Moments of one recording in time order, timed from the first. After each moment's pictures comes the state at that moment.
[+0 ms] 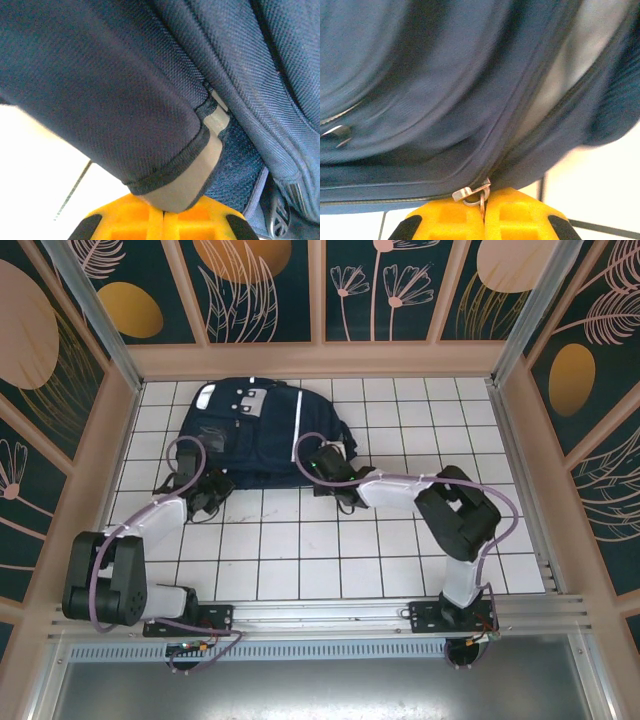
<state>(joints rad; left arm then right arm) -0.10 1.36 0.63 -0.20 0.15 -0.92 0.80 1.84 1.07 -0.12 0.26 0.57</state>
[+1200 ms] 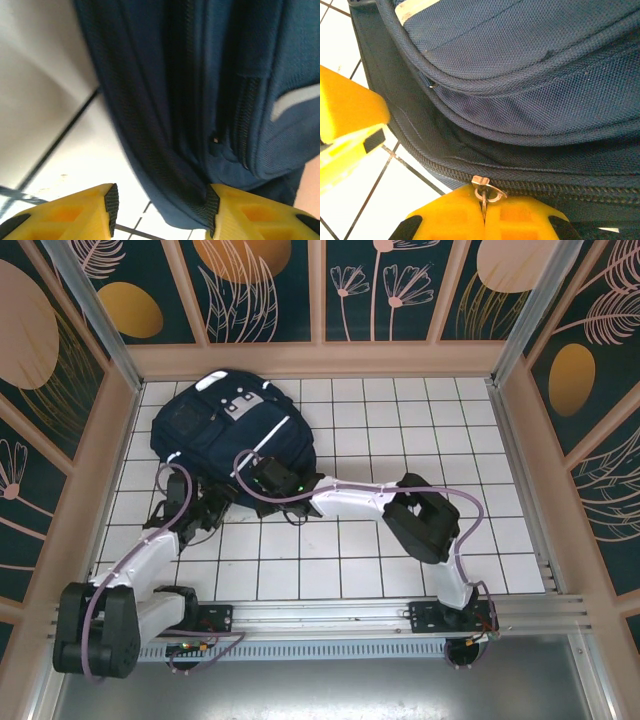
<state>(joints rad) -0.13 1.11 0.40 -0.08 0.29 -1.14 1.07 2.04 1.44 -0.24 0.05 0.54</state>
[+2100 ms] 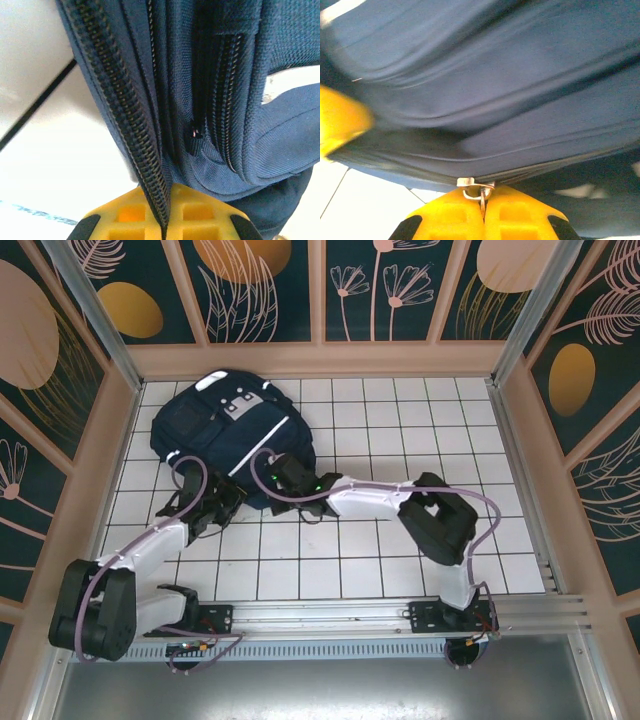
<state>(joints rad) -0.21 1.16 0.47 -0.13 0.21 -1.18 0.95 1.90 1.24 -0.16 0.04 0.48</state>
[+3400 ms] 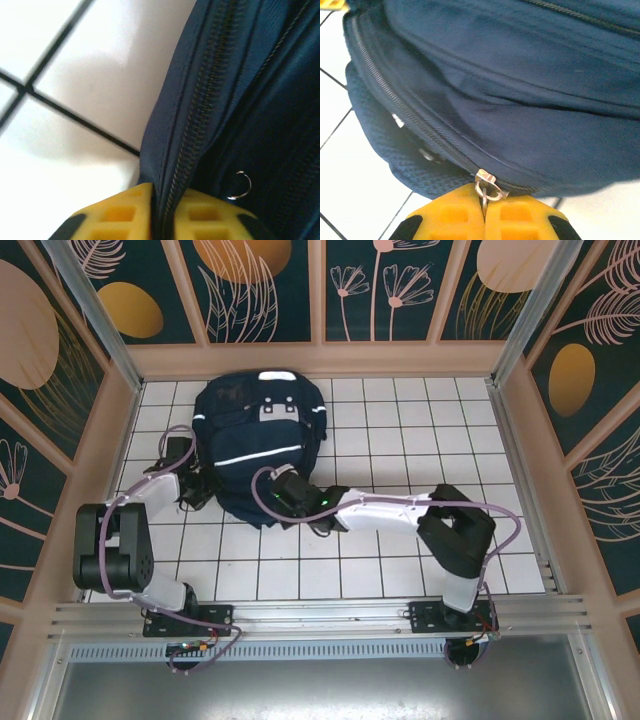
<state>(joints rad) 0.02 1.55 0.83 -0.39 0.17 -0.74 1.13 1.87 1.25 -0.25 0.18 0.43</state>
